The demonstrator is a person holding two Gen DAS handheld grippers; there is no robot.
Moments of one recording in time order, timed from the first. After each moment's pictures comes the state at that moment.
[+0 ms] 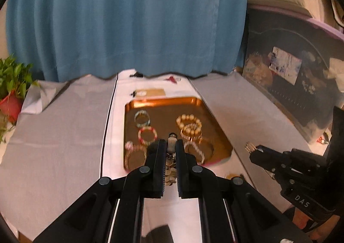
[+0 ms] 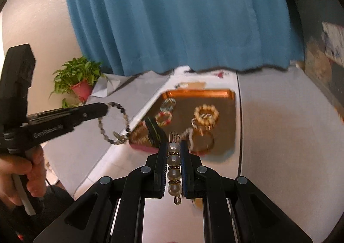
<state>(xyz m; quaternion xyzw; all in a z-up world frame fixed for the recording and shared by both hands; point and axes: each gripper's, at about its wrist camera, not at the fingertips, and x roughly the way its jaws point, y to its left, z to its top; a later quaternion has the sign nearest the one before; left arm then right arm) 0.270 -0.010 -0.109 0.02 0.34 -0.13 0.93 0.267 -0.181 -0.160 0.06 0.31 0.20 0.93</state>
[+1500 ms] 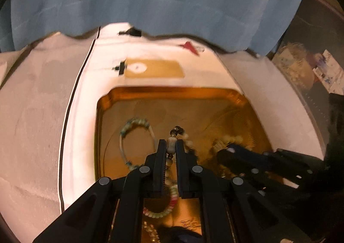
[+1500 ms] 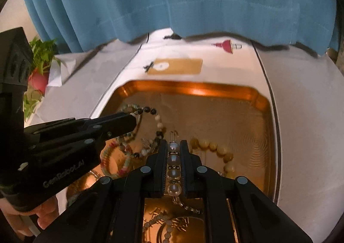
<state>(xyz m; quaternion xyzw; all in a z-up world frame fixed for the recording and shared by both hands) 0.487 -0.006 -0.226 -0.04 0.48 -0.14 0.87 0.508 -0.125 -0.261 0.04 0.46 0.16 0.87</state>
